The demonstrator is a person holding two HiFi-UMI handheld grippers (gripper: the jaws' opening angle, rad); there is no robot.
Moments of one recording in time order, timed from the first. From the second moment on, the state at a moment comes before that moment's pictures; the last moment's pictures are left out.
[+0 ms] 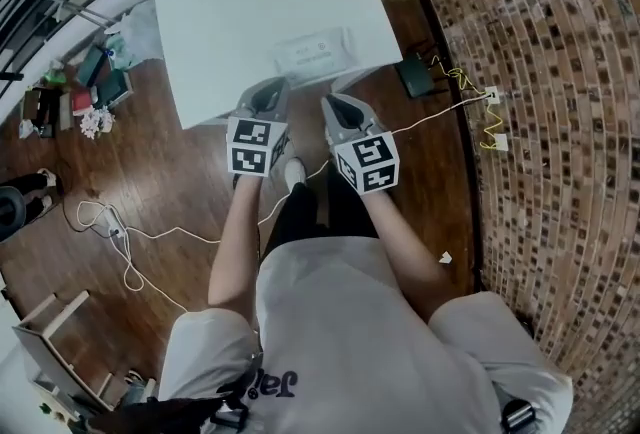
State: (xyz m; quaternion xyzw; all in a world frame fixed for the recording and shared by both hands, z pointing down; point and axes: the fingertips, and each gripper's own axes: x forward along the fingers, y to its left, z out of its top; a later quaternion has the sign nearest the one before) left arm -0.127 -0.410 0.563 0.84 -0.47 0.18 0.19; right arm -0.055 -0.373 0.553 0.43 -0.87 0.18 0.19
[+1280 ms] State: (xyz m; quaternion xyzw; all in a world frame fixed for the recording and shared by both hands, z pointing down) left arm -0.115 -0.454 0.641 0.82 -0.50 0.15 0.22; right arm -0.065 -0.449 0.632 0.44 -0.75 0.49 0.02
